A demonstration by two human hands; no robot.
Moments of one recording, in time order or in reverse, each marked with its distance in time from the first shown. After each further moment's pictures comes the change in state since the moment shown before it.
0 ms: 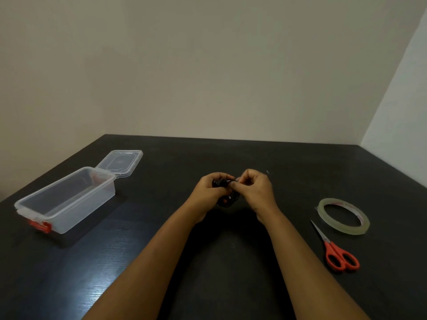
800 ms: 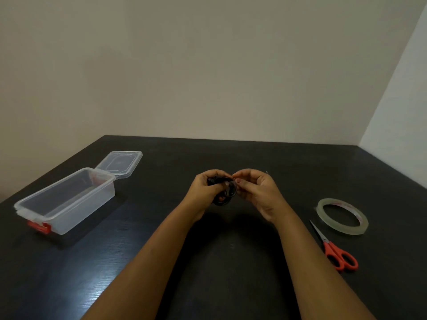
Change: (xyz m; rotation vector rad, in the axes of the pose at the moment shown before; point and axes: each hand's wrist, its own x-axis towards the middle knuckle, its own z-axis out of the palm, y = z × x) left_hand -0.006 0.011 -0.001 -0.078 0.050 0.051; right_hand 0.000 0.000 -0.020 0.394 -0.269 0.078
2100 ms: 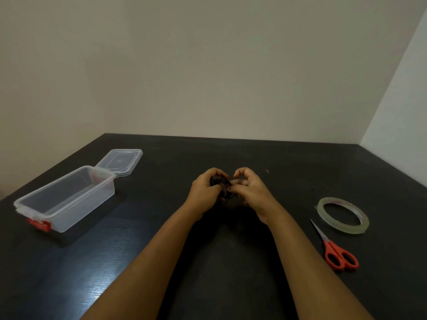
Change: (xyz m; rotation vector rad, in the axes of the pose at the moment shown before) left_hand 0.010 -0.016 -0.001 0.266 0.106 0.011; right_hand -0.002 -0.004 0.016 -0.204 -0.014 0.146
